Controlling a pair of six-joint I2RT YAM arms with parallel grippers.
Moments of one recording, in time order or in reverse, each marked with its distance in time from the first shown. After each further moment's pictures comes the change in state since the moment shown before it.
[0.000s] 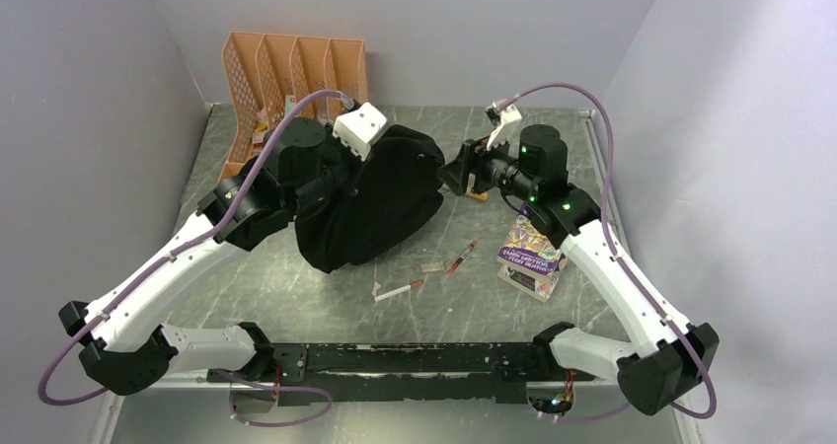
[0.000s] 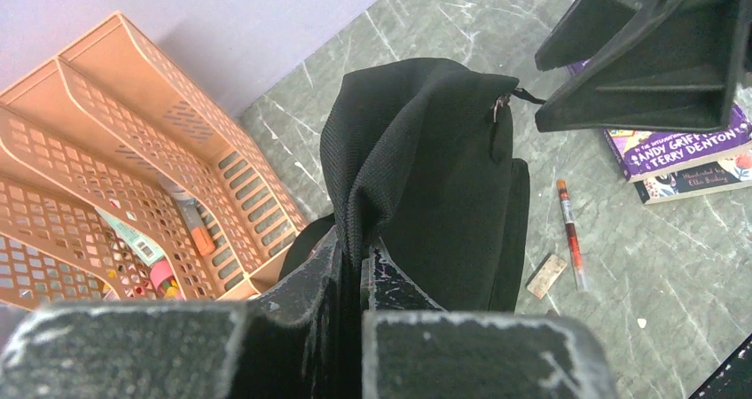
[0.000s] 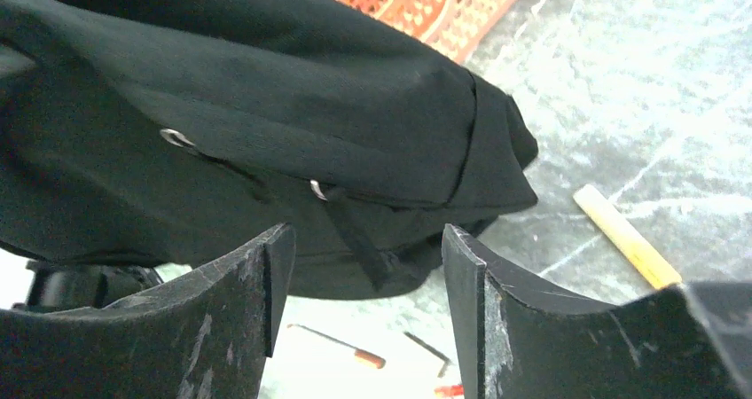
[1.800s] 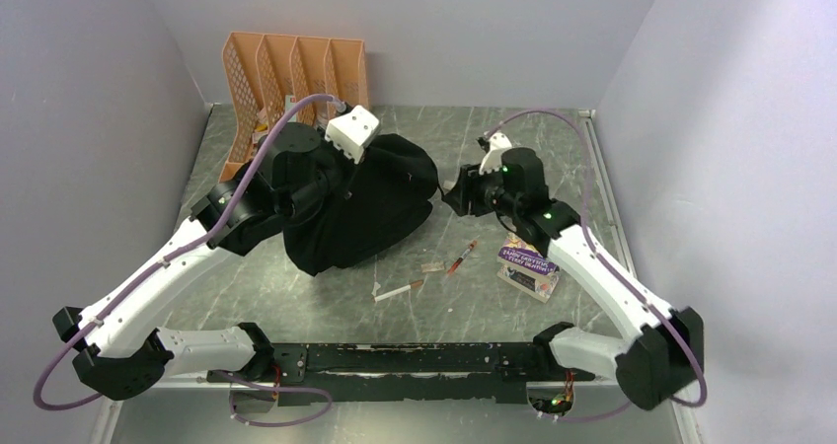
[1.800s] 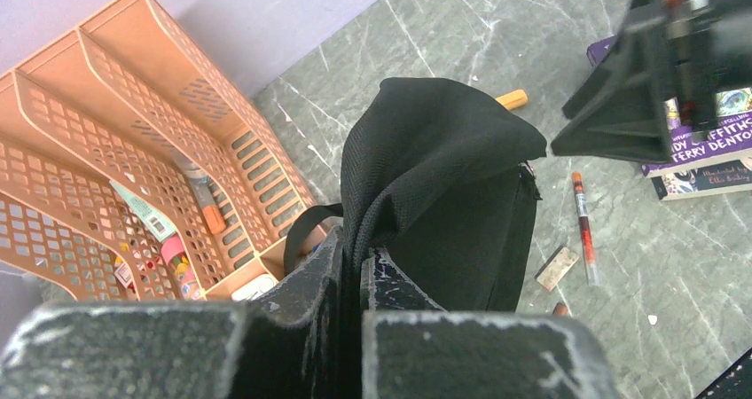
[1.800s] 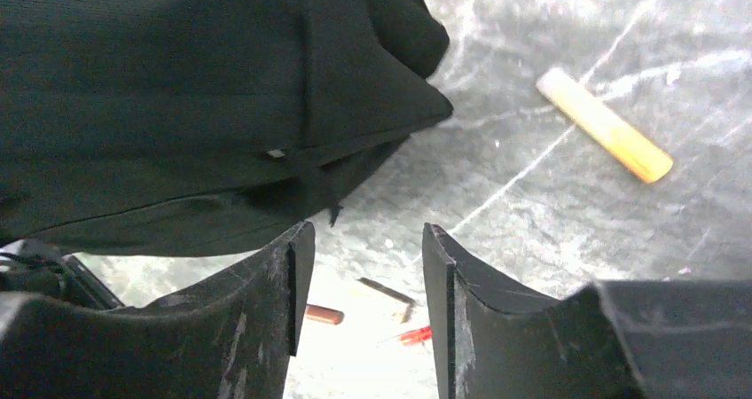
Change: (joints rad) left arm 0.000 -0.036 -0.024 -0.026 -0.047 -0.012; right arm 0.002 0.078 -0.197 0.002 0.114 -0.004
